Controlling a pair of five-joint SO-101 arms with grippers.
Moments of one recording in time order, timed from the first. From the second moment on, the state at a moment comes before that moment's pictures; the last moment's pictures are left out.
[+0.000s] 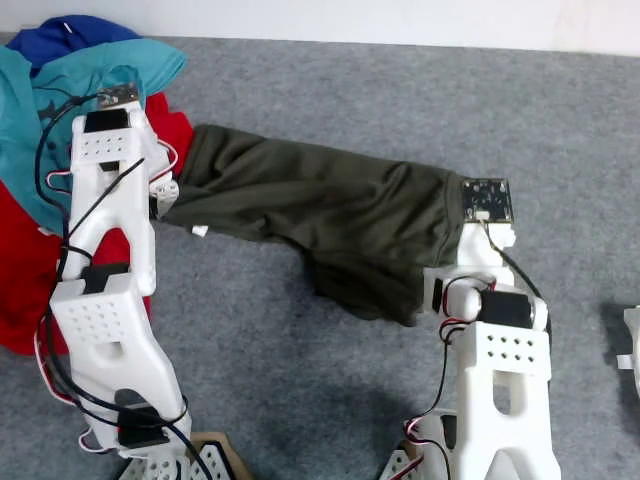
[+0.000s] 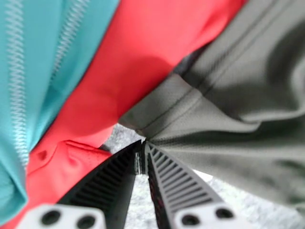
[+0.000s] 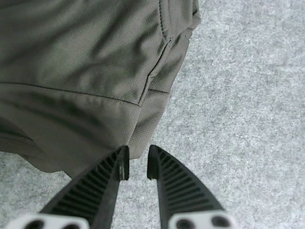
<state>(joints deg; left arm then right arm) -16.2 33.6 -25.7 85.5 9.4 2.9 -48.3 57.0 58.2 8.4</state>
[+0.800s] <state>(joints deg) -14.1 33.5 -47.3 98.2 2.8 4.7 -39.4 48.9 52.4 3.4</state>
